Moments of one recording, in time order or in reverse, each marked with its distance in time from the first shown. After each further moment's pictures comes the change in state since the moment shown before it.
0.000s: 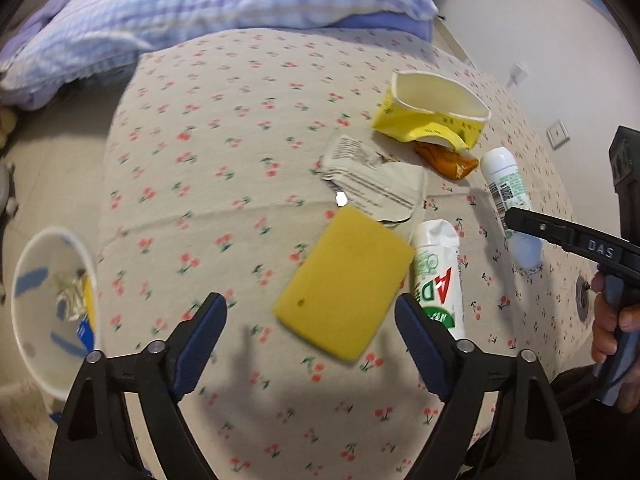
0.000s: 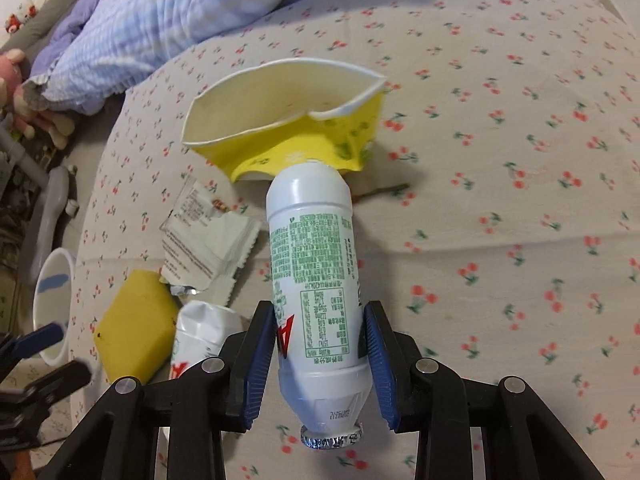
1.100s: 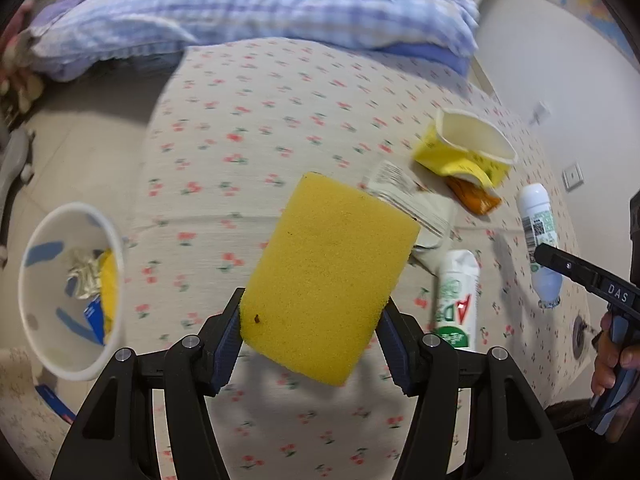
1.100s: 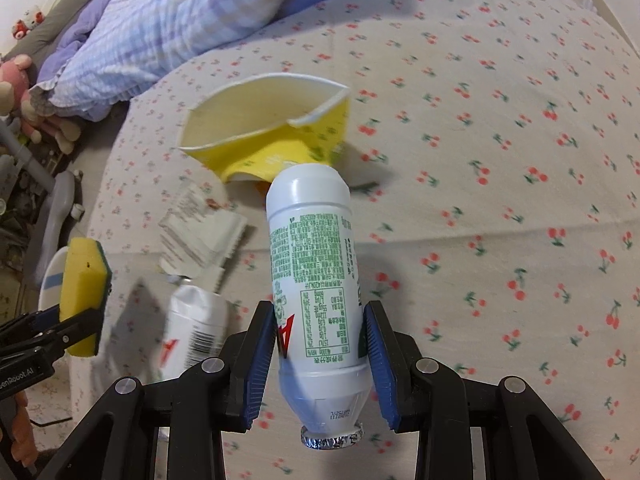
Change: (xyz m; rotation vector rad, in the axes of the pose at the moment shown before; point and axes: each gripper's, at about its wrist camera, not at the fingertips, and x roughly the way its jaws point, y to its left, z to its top) left arm -0.025 0.042 -0.008 -0.163 -0.067 0.033; right arm -0.019 -0.006 -0.004 -0.015 -0.031 0.019
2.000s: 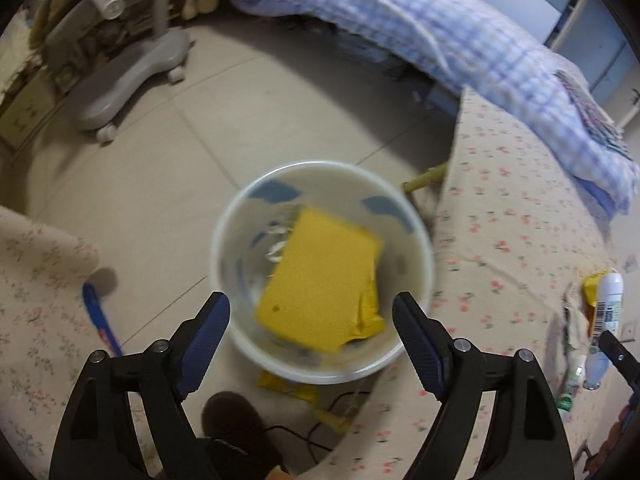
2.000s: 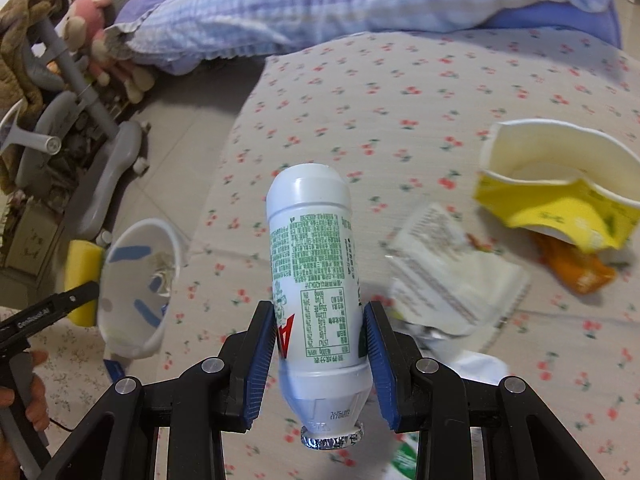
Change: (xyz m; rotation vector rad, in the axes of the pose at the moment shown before) left arm -0.032 0.218 -0.031 -0.475 -0.045 0.278; right arm 0.059 0.166 0.018 -0.207 0.039 0.124
